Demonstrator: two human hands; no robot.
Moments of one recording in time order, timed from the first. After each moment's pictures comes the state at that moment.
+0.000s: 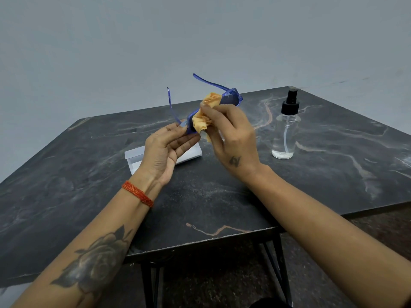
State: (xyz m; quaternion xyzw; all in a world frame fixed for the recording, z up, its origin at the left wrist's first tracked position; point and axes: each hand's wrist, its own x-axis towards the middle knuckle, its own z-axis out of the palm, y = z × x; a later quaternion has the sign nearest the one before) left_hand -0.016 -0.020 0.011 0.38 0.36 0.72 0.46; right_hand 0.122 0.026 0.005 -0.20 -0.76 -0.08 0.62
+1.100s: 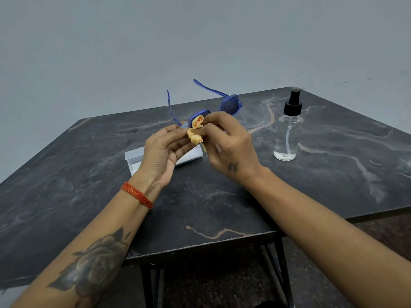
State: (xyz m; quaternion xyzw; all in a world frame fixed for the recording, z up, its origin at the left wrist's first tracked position) left_hand -0.018 -0.019 0.009 0.39 0.38 0.71 0.44; right_hand 0.120 0.029 -0.002 -0.16 -0.78 -0.08 0.60
